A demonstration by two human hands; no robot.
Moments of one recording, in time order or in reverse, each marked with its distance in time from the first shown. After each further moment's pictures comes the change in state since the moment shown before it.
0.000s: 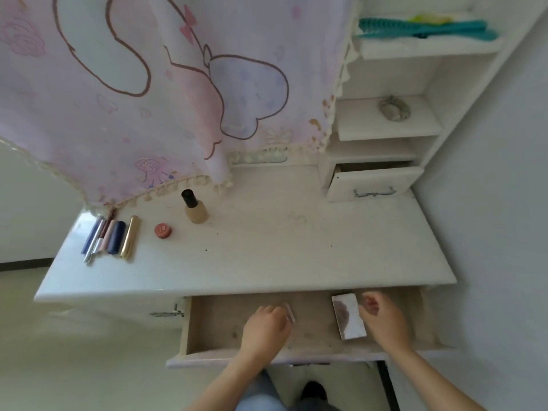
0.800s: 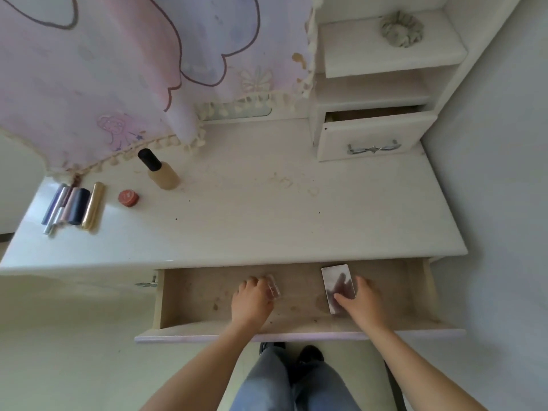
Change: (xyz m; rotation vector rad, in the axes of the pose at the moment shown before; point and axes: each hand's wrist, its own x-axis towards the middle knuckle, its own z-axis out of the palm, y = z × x) left_hand 0.047 -0.002 0.082 0.135 -0.114 -0.231; right_hand 0.033 0.067 0.033 -0.148 -0.173 0.117
